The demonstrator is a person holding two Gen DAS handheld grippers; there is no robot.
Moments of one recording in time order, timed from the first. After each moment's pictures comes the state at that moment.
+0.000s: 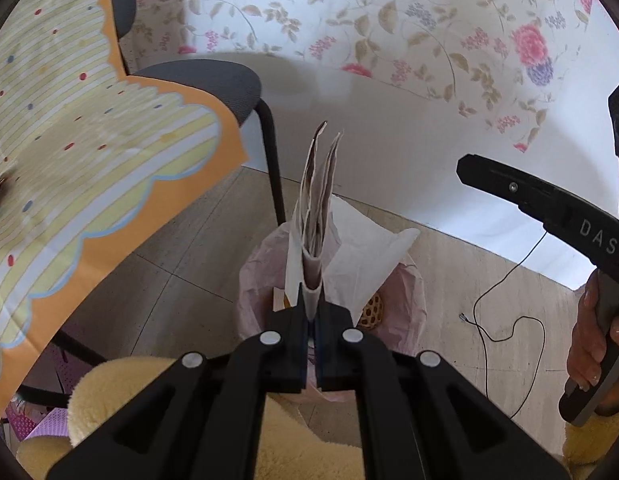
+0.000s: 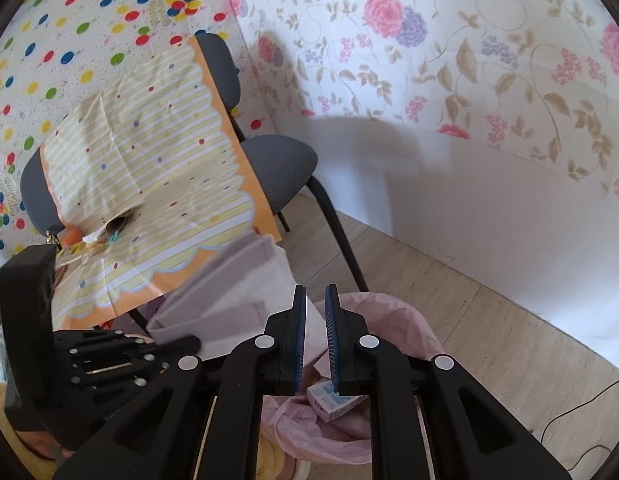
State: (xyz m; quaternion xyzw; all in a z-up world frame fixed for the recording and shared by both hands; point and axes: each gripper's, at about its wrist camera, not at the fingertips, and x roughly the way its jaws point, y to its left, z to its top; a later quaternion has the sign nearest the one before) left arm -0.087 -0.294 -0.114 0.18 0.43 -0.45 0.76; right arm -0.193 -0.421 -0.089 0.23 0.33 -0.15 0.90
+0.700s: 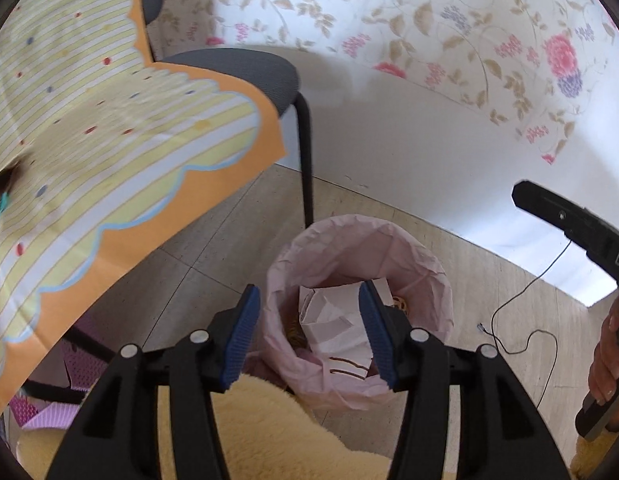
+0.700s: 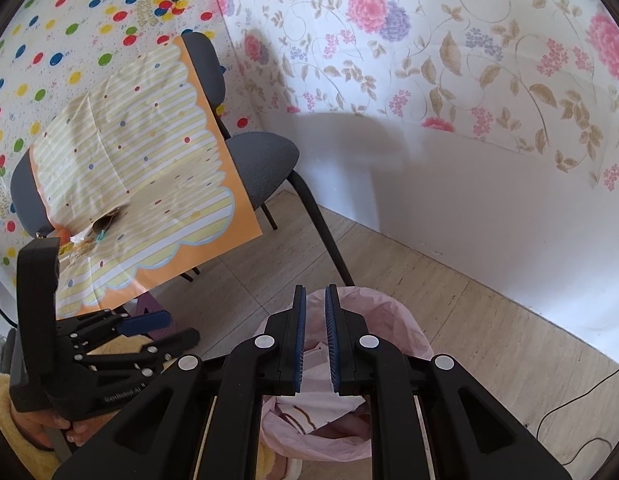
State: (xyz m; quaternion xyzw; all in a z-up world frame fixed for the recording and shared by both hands) left arm -0.061 -0.276 -0.119 0.16 0.44 -0.40 0.79; right arm -0.193 -0.420 -0.097 0.24 0.34 -0.16 0.90
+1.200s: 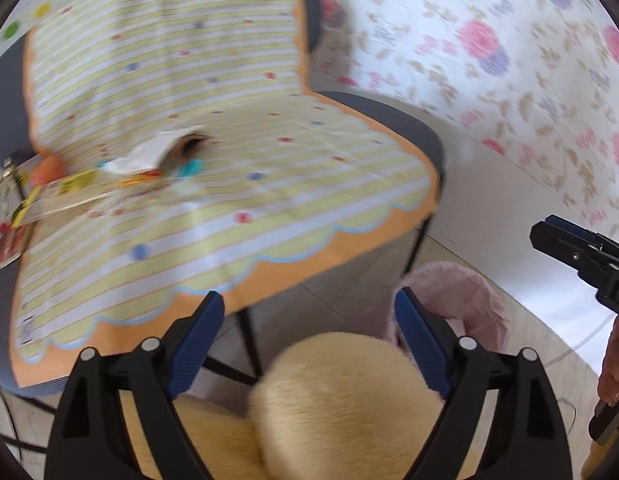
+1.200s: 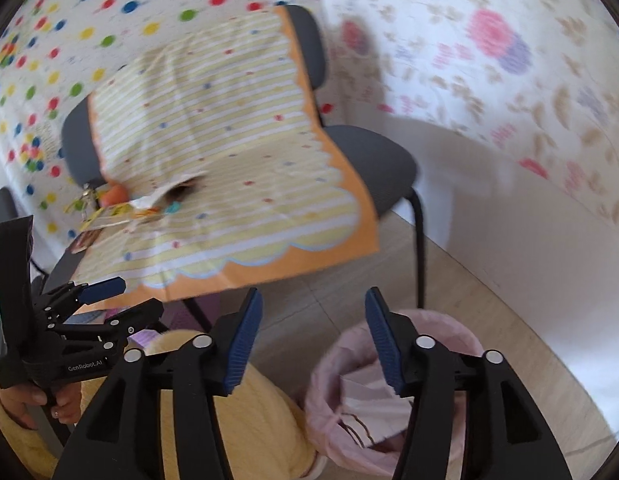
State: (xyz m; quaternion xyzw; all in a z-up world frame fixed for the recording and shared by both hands) left arm -0.026 -0.142 -0.064 0.09 0.40 -0.24 0.88; right arm -0.108 -0.339 -0.047 0.16 0.35 -0.02 0.92
